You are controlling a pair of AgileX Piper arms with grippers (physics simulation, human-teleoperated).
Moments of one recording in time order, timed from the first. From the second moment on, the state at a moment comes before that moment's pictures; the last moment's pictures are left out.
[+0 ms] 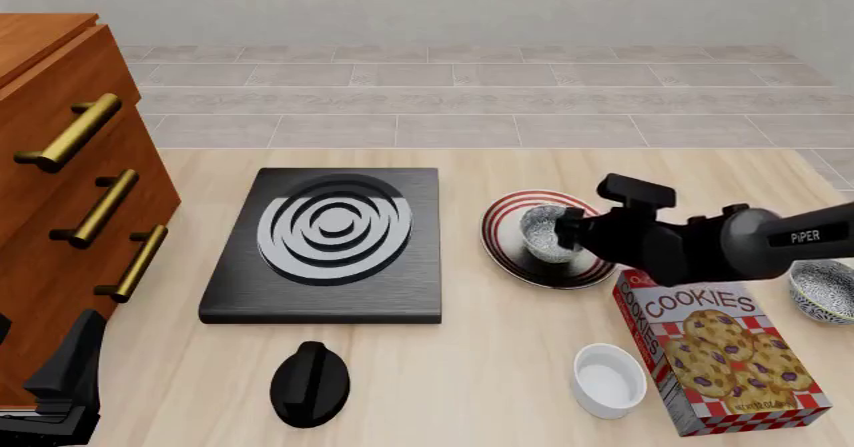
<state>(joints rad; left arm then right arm) 0.00 0.01 0.00 0.00 0.00 0.15 1.87 -0.86 -0.24 0.33</state>
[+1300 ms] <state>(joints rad) 0.00 0.01 0.00 0.00 0.00 0.19 1.59 -0.80 -0.15 0.37</state>
